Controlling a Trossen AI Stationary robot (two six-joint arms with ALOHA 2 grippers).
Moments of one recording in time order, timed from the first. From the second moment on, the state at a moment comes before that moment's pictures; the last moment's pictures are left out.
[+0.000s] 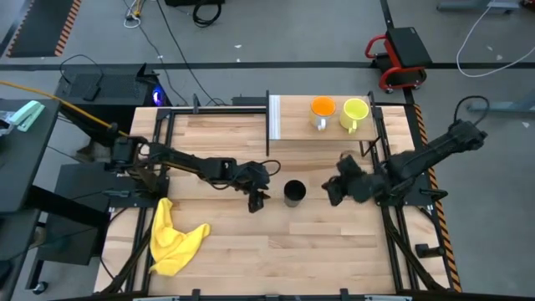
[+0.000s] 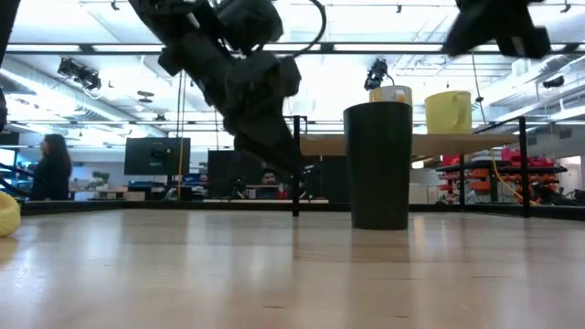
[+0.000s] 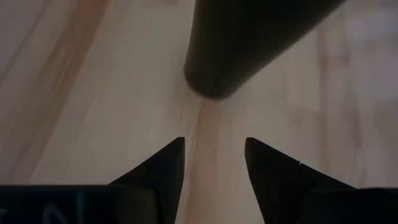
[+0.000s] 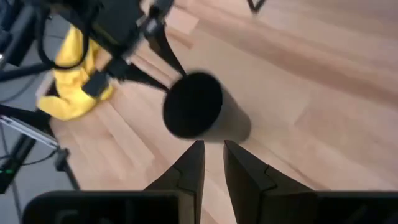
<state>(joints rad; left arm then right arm) -0.02 1.74 0.98 -0.03 0.05 -0.28 0.44 1.05 0.93 -0.80 0.49 1.31</state>
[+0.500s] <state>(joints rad) -0.02 1.69 0.98 -0.20 0.05 -0.39 0.15 1.26 1.36 -1.17 0.23 0.90</state>
